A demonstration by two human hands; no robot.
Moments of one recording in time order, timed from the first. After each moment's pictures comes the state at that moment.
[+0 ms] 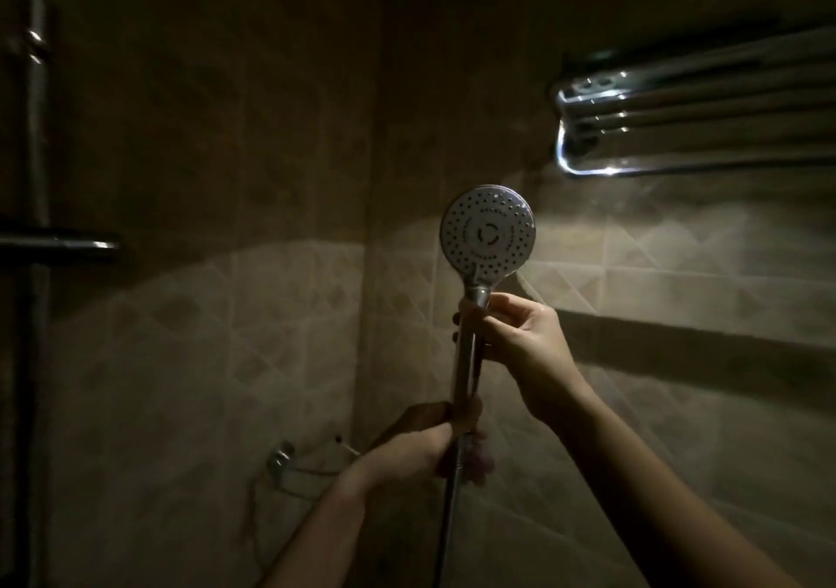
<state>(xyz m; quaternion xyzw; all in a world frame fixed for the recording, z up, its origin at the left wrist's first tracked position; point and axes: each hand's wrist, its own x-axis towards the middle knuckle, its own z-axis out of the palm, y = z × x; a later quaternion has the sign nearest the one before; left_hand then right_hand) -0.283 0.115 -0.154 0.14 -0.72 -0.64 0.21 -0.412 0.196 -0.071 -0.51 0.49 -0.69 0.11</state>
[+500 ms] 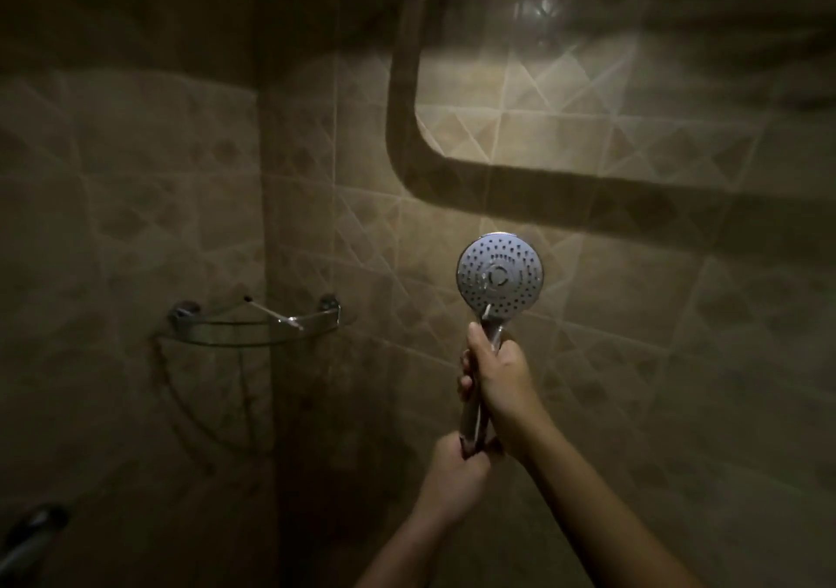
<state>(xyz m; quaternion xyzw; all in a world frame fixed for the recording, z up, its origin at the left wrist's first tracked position) -0.390 0.291 -0.331 0.26 -0.67 -0.68 0.16 -0.479 0.321 -0.266 -0.31 0.62 -0.69 0.20</state>
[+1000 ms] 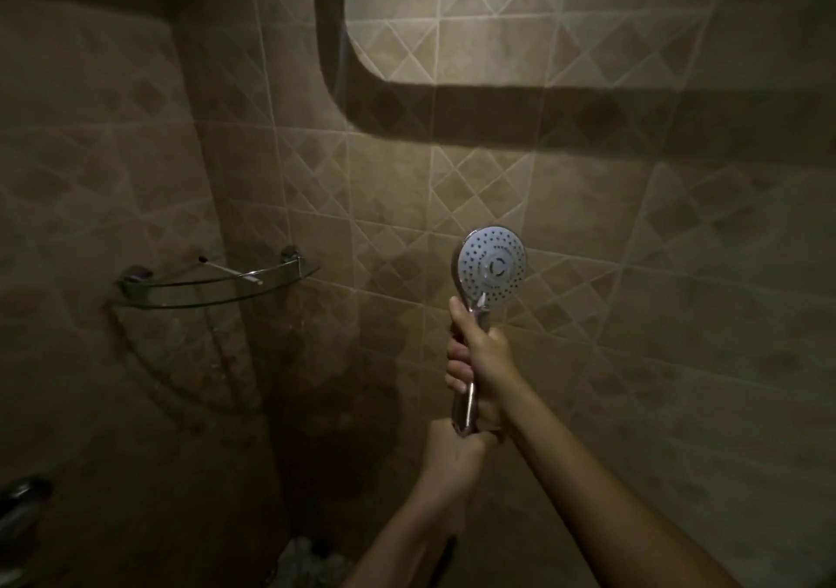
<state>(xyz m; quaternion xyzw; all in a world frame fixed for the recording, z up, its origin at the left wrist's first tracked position) -0.396 0.354 -0.367 0.36 -0.60 -0.70 0.13 -0.493 0.355 -0.320 -0.19 0.51 -0.77 0.35</state>
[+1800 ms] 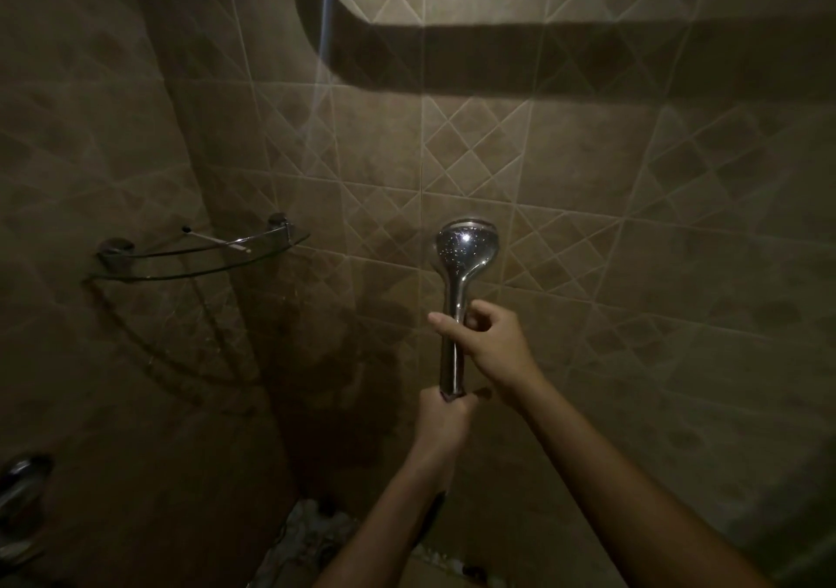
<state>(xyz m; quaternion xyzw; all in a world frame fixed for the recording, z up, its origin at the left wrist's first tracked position) -0.405 0.340 -0.406 0.36 -0.59 -0.71 0.13 -0.502 0.373 -0.356 -0.31 0.68 -0.64 0.18</state>
